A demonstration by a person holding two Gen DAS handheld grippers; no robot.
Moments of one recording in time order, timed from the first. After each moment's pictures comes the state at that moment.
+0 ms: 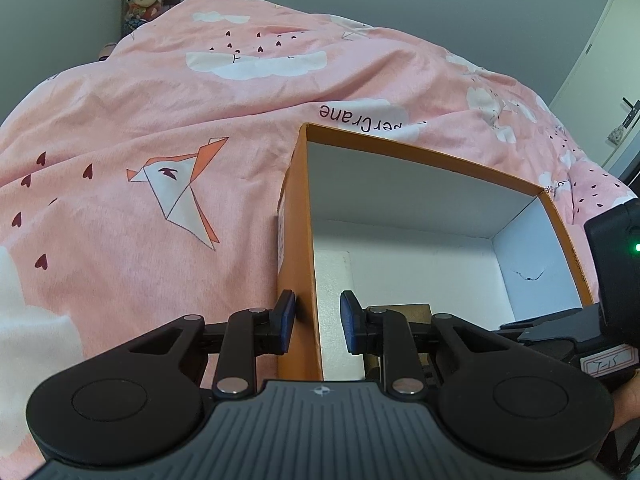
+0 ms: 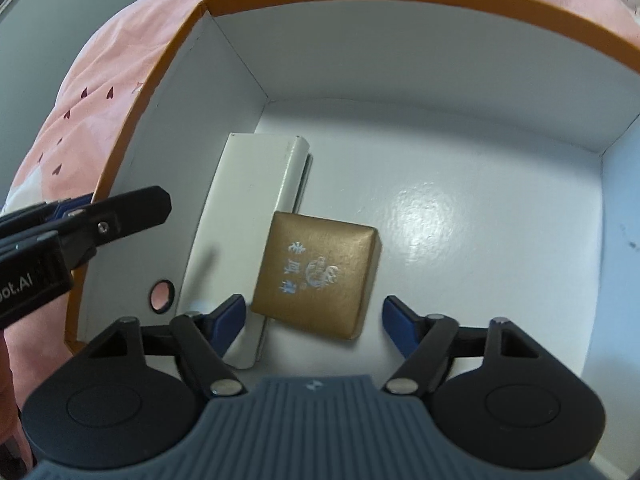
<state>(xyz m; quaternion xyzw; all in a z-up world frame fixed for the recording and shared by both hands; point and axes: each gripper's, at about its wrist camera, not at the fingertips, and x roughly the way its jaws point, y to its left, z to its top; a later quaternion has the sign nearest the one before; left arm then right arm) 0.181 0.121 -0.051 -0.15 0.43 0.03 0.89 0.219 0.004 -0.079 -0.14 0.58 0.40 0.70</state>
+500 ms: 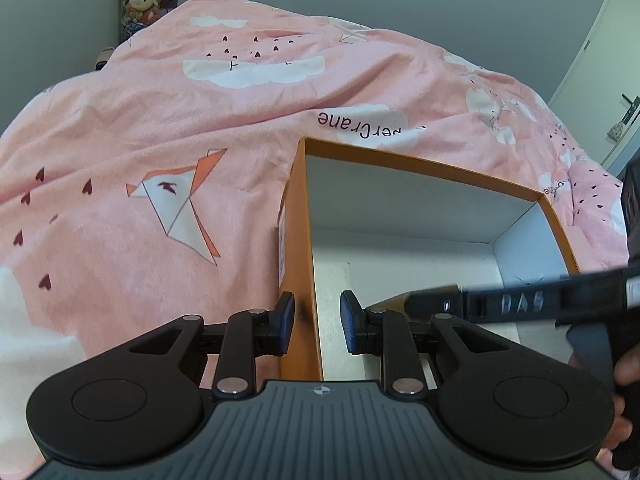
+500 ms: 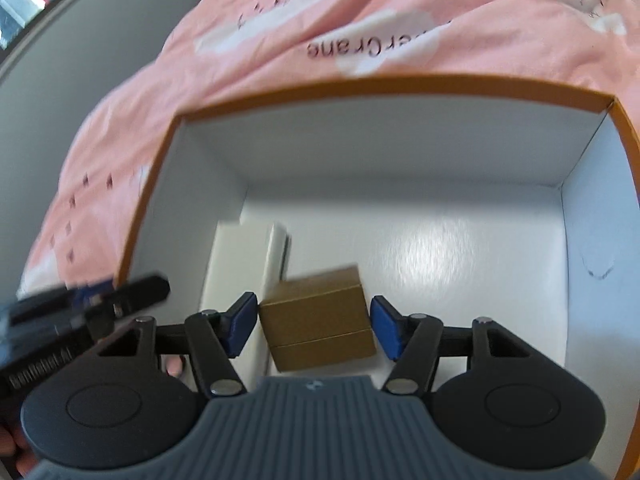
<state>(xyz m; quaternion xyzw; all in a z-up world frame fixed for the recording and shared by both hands) 0.190 0.123 -0.043 -0.14 0.44 0.03 0.89 0.250 -0.012 -0.044 -0.06 0.54 0.38 0.74</state>
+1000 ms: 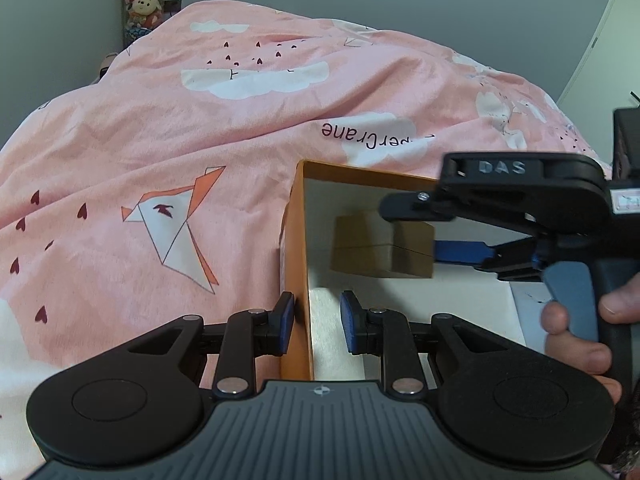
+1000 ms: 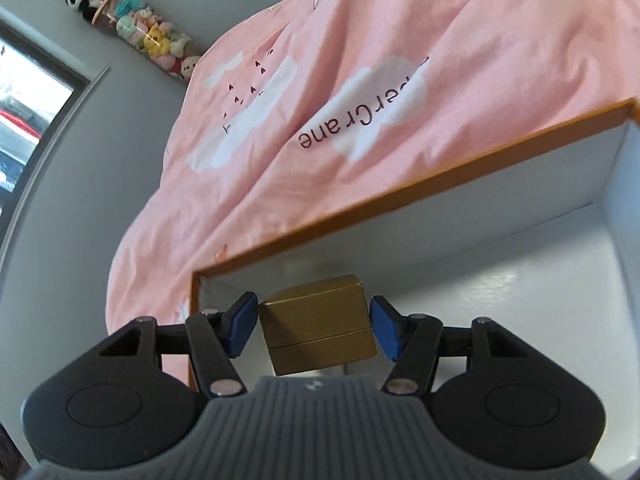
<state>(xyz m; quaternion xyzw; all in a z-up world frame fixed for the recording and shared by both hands) 0.214 0.123 -0.043 -0.13 0.44 0.05 0.89 0.296 0.007 -0.033 0.13 0.54 0.36 0.75</state>
